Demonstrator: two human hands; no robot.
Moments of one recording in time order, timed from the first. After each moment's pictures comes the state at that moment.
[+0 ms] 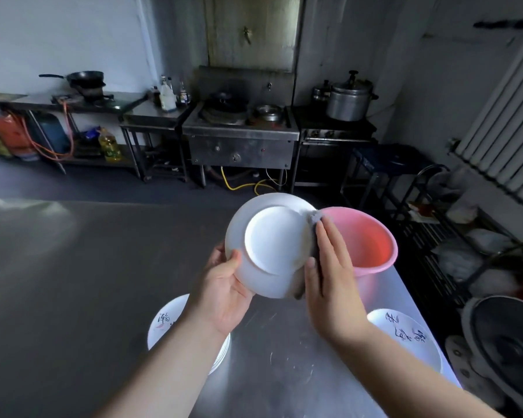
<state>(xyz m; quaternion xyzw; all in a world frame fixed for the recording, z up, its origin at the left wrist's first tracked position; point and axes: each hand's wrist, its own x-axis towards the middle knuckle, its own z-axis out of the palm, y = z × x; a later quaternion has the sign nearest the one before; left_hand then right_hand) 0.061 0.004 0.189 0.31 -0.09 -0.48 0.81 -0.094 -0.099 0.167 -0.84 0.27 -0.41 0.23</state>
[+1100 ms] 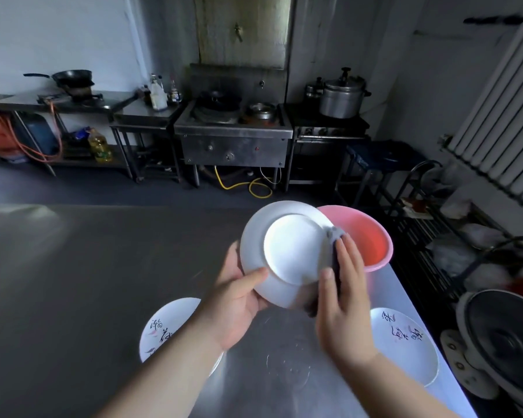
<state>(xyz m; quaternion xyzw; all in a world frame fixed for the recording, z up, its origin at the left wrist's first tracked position) 0.053 -0.003 0.179 0.37 -0.24 -0.52 0.73 -0.110 -0.091 0.148 -0.73 0.33 -0.50 0.33</state>
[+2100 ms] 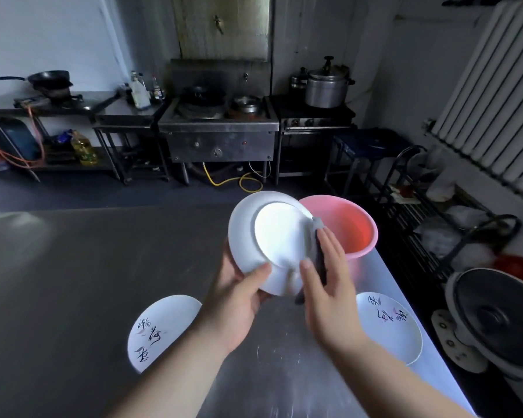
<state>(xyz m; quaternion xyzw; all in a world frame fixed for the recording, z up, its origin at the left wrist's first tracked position) 0.014 -0.011 0.183 0.37 -0.28 -0.49 0.74 -0.126 -0.091 0.153 -0.68 0.35 -0.47 0.44</state>
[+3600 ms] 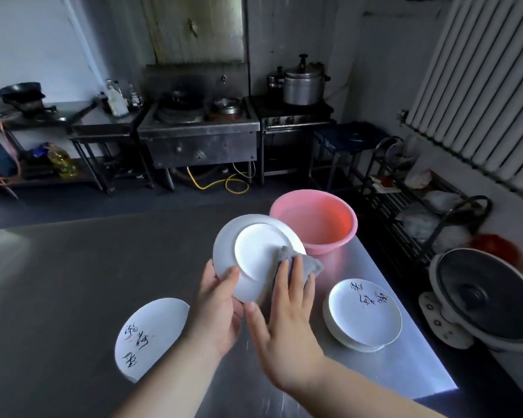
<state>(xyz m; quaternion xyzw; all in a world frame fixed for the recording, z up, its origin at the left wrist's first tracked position) -0.008 -0.004 0.166 0.44 -0.16 -0.48 0.74 -0.131 -0.030 0.125 -0.82 0.44 -0.23 0.27</state>
